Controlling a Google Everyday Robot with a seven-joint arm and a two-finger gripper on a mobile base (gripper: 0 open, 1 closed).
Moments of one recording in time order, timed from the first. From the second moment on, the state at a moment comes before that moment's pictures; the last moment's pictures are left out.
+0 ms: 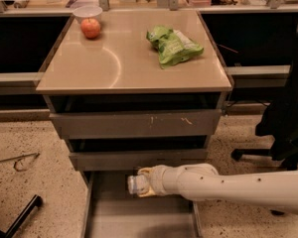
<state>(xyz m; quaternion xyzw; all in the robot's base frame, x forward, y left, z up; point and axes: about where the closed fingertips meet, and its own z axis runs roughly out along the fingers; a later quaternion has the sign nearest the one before) 0.510 0.023 0.475 -0.70 0.59 0.08 0.40</state>
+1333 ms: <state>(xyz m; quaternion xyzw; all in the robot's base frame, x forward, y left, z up) 0.489 0.047 0.555 -0.70 0.59 0.06 0.41</state>
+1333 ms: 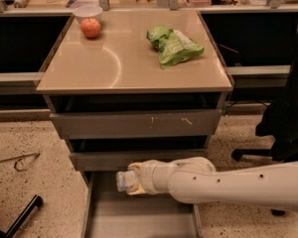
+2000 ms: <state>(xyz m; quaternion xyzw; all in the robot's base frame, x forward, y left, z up) 0.424 0.096 0.586 -0.73 0.57 0.07 0.36</state>
